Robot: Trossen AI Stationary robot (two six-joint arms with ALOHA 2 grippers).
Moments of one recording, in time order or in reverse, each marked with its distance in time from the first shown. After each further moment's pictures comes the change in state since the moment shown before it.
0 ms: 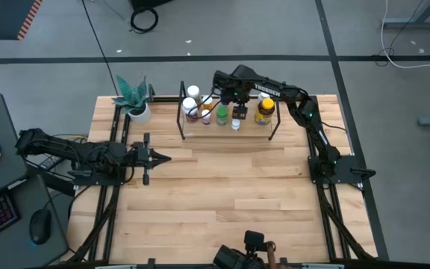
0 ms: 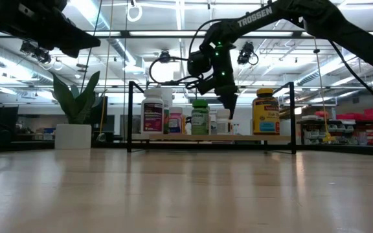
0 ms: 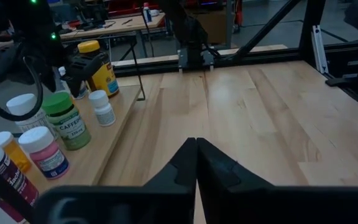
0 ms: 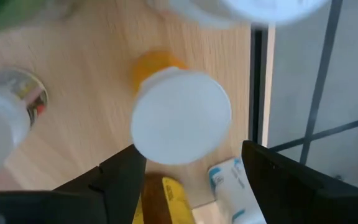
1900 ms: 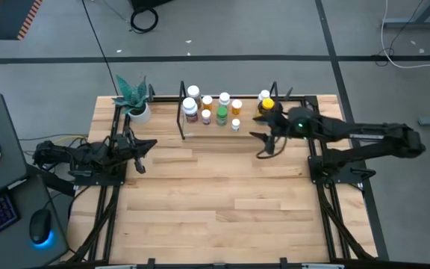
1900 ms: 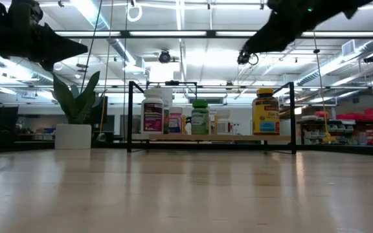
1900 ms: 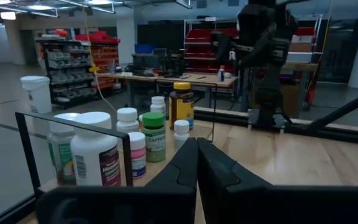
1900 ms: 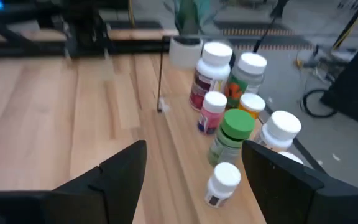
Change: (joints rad) left arm 0.000 -0.523 -0.225 0.001 -0.322 -0.039; right arm 0.361 -1.301 -1.394 1.267 -0.140 0.261
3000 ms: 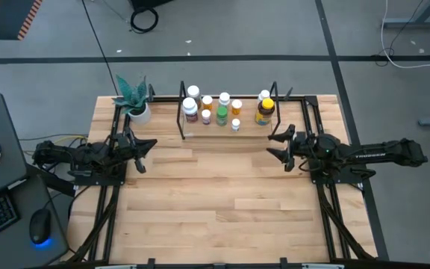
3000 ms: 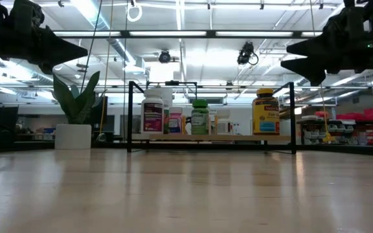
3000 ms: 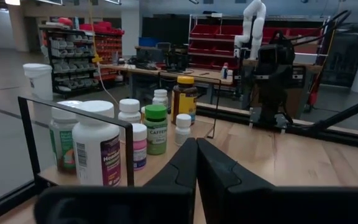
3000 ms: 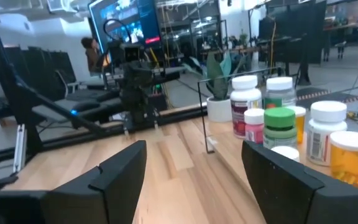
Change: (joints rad) left arm 0.000 0.002 0.000 -0.025 -0.018 -0.066; right arm 0.109 -0.540 -0.745 0.673 -0.026 0.228
